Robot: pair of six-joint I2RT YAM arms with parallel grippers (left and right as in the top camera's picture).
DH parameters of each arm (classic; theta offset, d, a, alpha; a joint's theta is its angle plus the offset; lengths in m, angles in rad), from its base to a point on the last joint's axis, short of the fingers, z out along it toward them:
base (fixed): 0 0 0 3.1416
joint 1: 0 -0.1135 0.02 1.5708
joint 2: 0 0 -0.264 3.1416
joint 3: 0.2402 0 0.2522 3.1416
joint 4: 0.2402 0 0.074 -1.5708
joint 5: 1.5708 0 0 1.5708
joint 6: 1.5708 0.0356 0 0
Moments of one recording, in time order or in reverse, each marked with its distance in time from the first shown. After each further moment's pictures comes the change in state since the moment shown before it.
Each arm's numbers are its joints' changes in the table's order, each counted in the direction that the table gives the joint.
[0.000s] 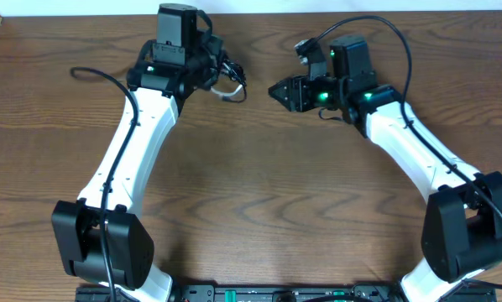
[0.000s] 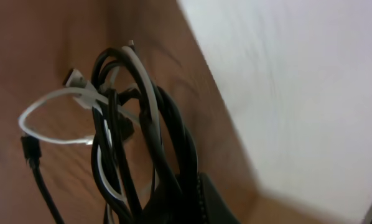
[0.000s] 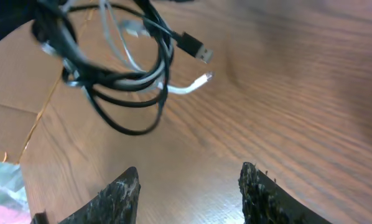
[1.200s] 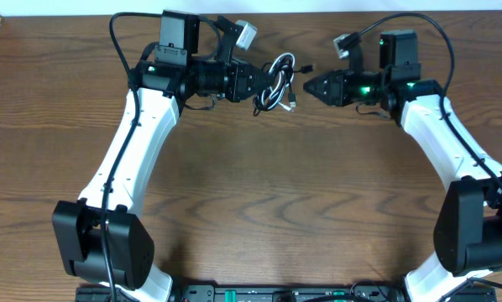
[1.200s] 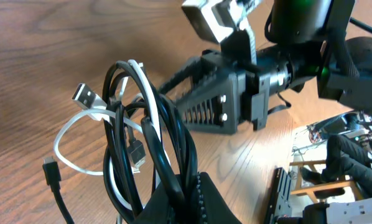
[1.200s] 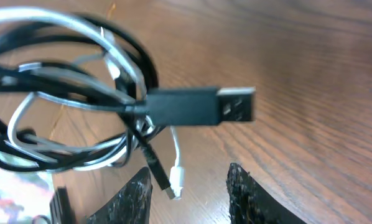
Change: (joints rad) left arm 0.002 0.000 0.000 0.144 0.741 1.200; right arm 0.183 0.000 0.000 0.116 -0.231 -0.154
